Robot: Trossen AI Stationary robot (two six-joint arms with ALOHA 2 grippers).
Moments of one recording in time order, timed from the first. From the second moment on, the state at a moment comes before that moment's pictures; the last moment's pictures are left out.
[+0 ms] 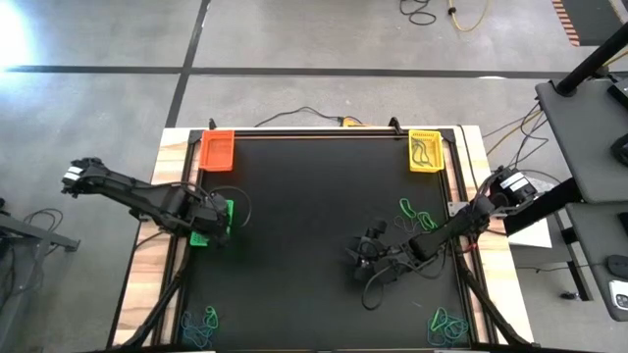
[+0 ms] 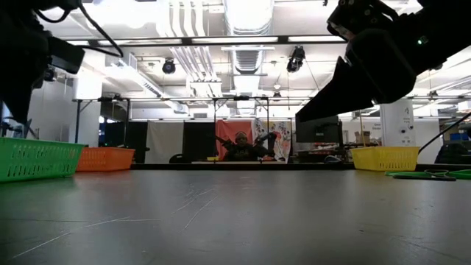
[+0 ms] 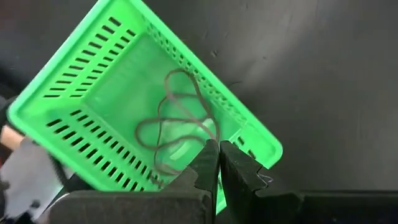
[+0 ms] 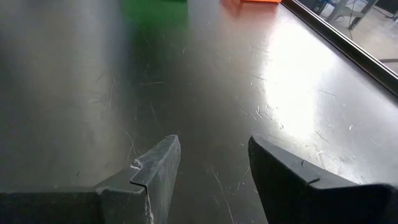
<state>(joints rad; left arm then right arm) -0.28 0.93 0.70 -1.22 -0.09 -1.02 0.50 1.65 0.71 0.22 0.79 0.36</state>
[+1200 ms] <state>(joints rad) -0.28 1.19 0.73 -1.17 0.01 -0.96 0.50 1.65 0.71 0.21 0.79 0.36</state>
